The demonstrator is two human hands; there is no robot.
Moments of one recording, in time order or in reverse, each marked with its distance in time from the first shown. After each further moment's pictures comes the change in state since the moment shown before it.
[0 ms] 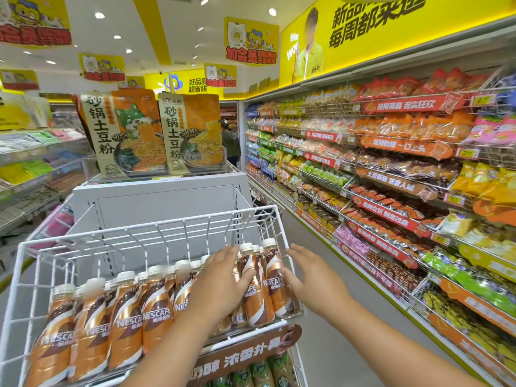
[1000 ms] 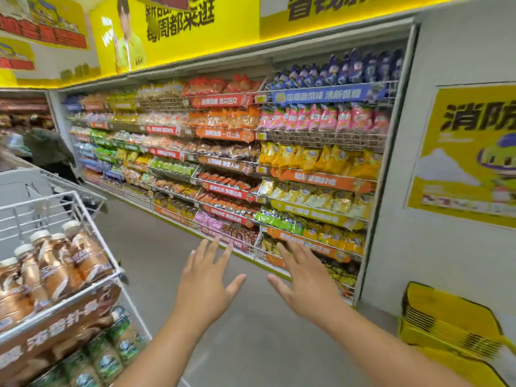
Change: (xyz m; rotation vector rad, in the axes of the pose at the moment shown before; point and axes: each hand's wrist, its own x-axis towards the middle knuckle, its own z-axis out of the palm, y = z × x) left_hand -0.200 0.273 0.076 0.093 -0.189 0.617; right_hand -0.372 0.108 -0.180 -0.437 0.047 0.538
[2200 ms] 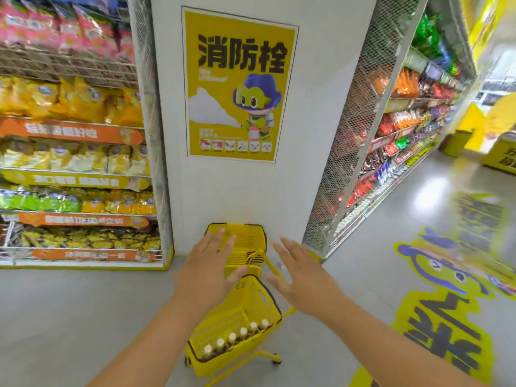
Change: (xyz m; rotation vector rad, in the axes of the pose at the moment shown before) left_hand 0.051 0.621 0.219 -0.402 -0.214 0.705; right_hand -0.297 0.549 -0.047 -0.087 -0.044 0.601
